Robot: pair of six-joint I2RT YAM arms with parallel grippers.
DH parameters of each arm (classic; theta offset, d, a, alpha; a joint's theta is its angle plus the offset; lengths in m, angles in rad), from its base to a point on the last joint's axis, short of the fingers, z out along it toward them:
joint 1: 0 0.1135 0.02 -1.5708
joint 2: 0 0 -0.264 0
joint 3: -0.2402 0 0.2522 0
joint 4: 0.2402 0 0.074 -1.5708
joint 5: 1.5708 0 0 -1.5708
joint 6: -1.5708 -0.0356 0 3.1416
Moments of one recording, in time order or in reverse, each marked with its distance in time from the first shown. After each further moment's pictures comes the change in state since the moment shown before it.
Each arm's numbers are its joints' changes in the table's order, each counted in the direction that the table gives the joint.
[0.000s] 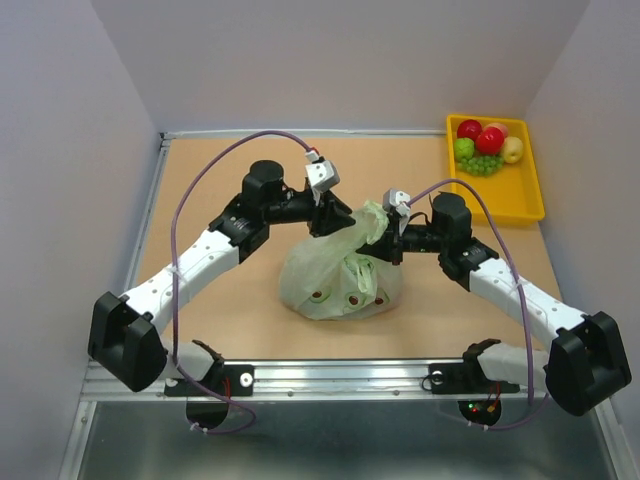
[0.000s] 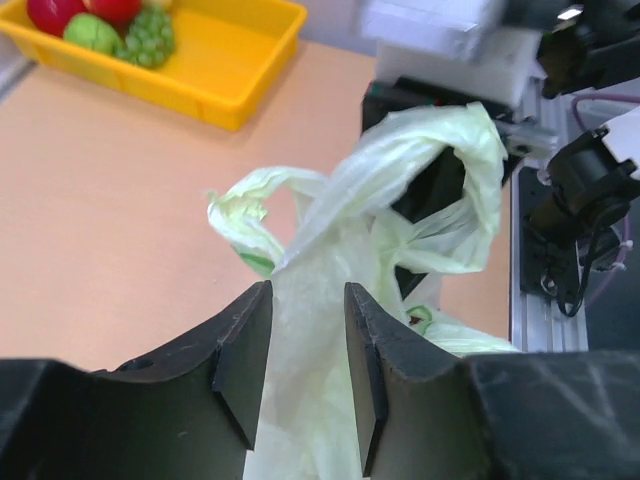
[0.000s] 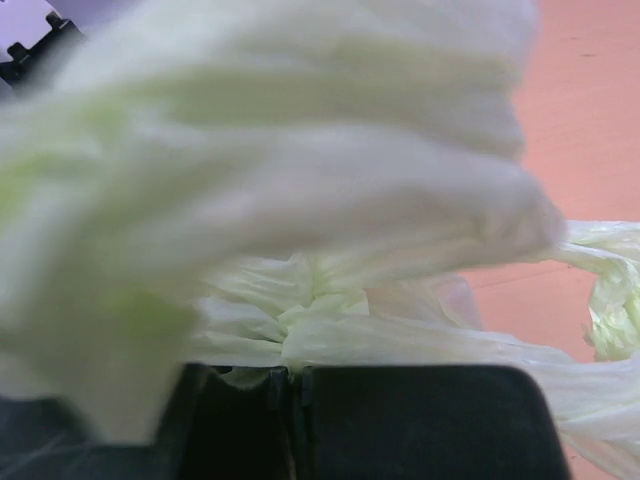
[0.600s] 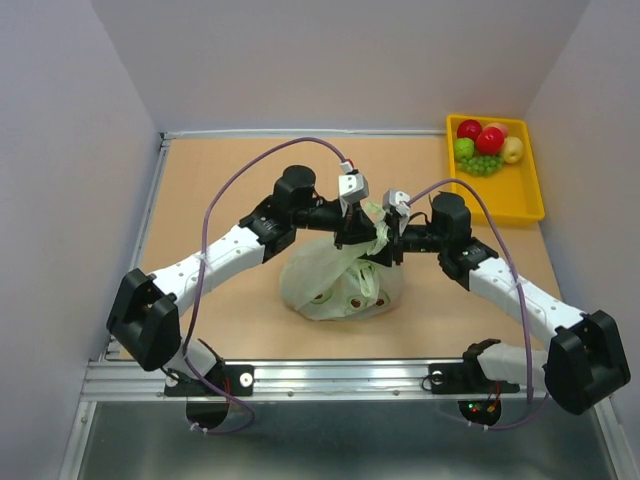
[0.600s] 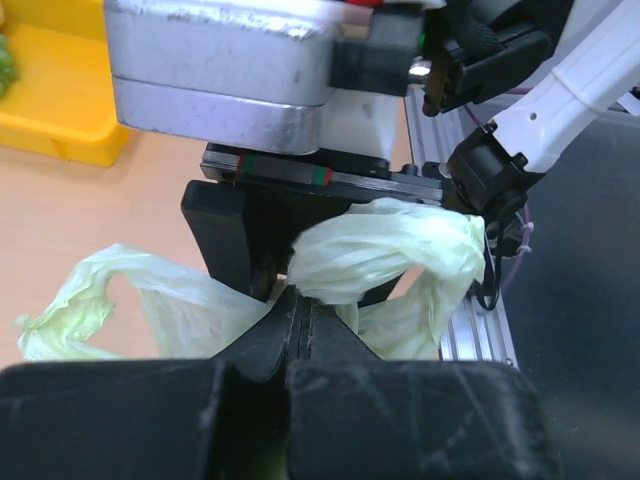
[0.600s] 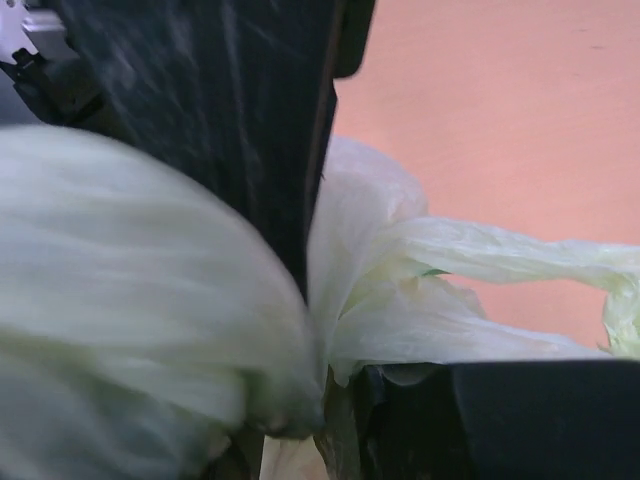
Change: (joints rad) left arm -0.128 0.151 -0.053 -0.087 0.119 0.065; right arm -0.007 0.007 0.000 0.008 -0.011 -0.002
